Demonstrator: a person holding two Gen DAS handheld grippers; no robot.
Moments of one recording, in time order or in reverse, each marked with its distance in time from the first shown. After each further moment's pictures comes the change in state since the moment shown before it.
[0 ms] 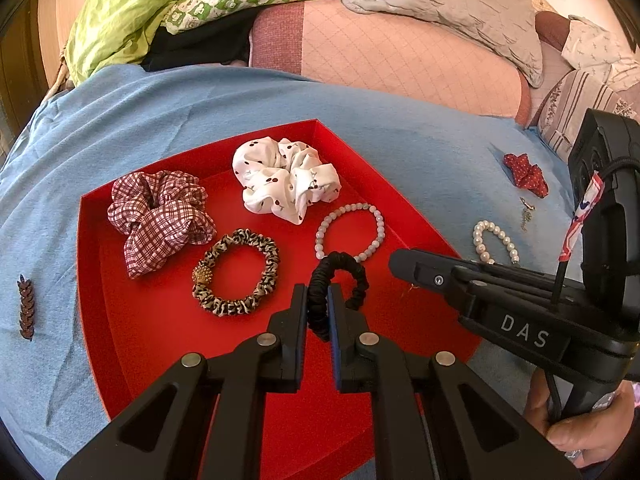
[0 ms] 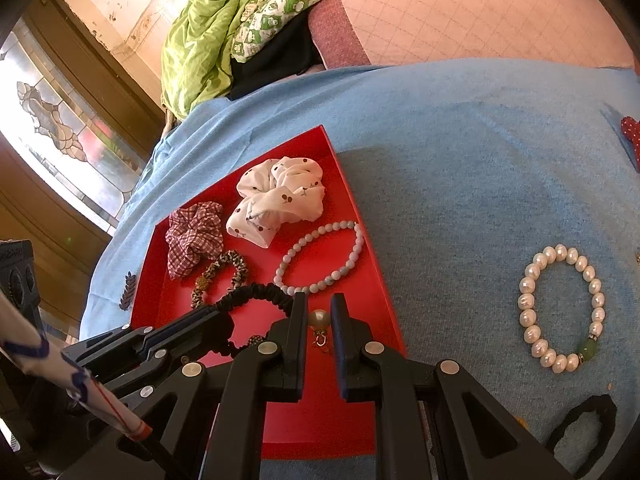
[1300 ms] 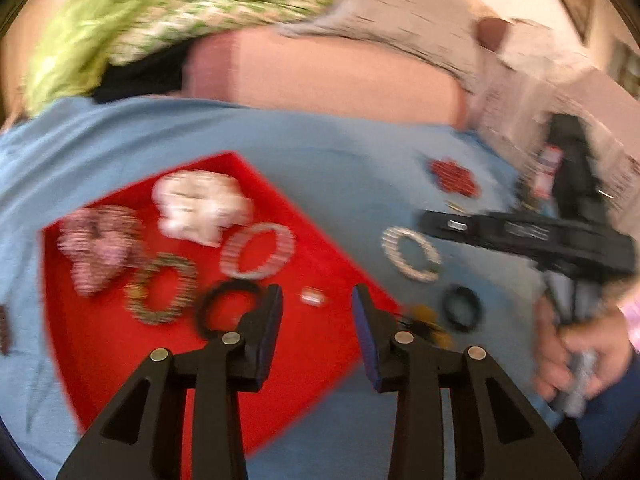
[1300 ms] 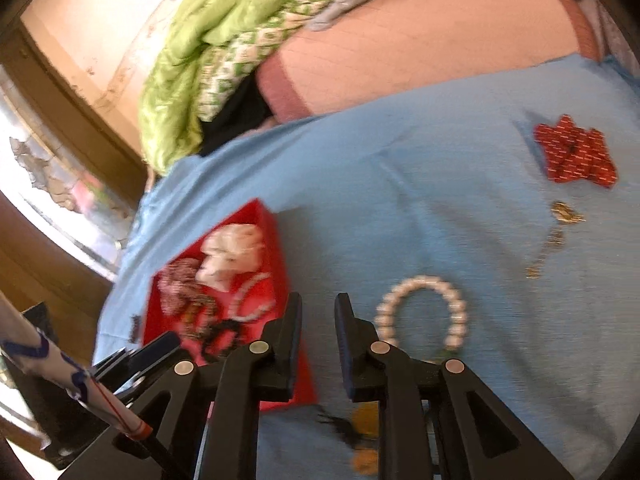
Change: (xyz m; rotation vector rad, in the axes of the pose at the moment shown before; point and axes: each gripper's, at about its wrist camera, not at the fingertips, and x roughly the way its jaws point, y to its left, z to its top) left arm -0.030 -0.048 -0.006 0.108 -0.054 -0.221; right arm -0.080 -0.072 0.017 0.118 -0.070 -0.068
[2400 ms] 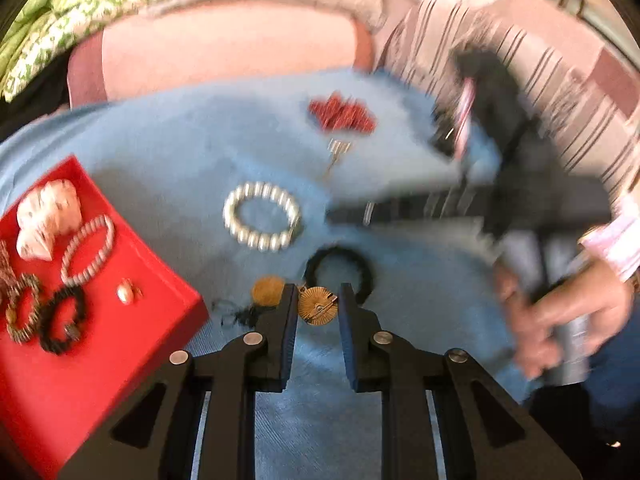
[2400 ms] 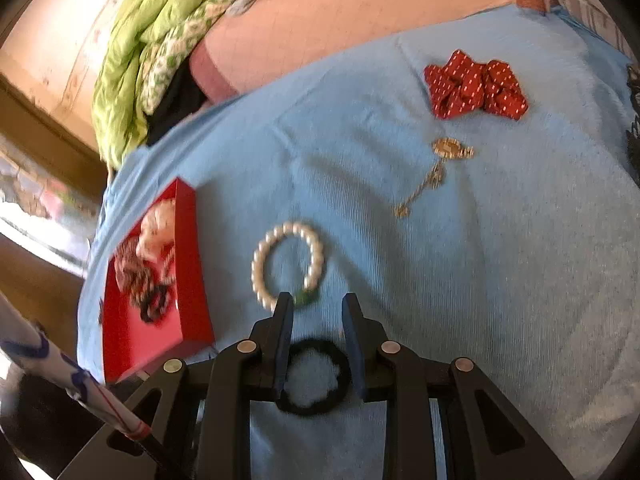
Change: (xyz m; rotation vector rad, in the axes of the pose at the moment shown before) left arm 0.045 -0.104 -0.005 0.182 0.075 -0.171; right arm -0.029 -0.071 -0.022 0.066 0.120 -0.058
